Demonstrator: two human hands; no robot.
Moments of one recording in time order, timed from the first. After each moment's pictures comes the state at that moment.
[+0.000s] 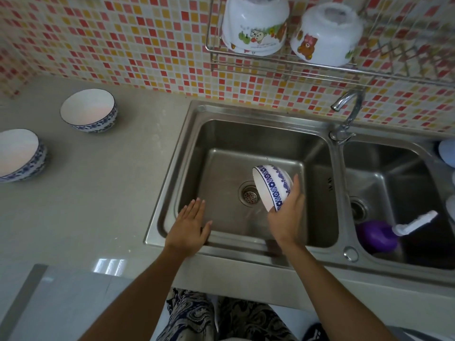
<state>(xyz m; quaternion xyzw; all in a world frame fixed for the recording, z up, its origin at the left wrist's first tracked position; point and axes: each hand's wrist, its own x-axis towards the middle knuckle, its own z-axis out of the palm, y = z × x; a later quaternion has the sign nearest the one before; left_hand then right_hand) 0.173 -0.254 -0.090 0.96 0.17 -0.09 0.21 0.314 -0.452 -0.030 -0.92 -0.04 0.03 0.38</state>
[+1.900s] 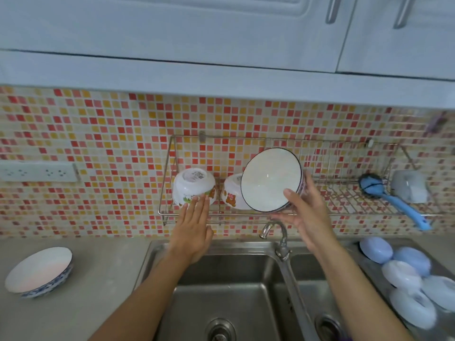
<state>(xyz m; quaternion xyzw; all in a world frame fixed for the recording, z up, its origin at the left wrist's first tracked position) 0.404 -0.249 0.149 0.98 0.05 0.20 0.00 0.455 -0.507 0.249 -0.55 -0.14 0.04 0.82</state>
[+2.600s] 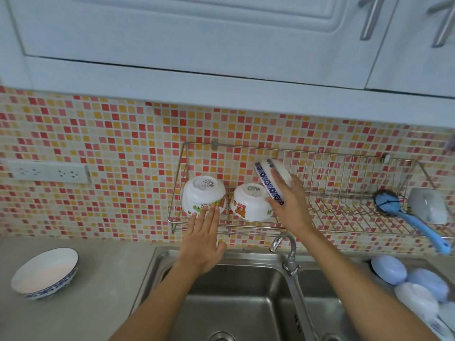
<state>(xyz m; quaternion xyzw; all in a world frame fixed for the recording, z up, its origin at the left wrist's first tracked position) 0.405 -0.251 0.155 0.98 0.05 0.20 0.03 0.549 -0.456 0.224 -0.87 -0.29 -0.25 0.31</state>
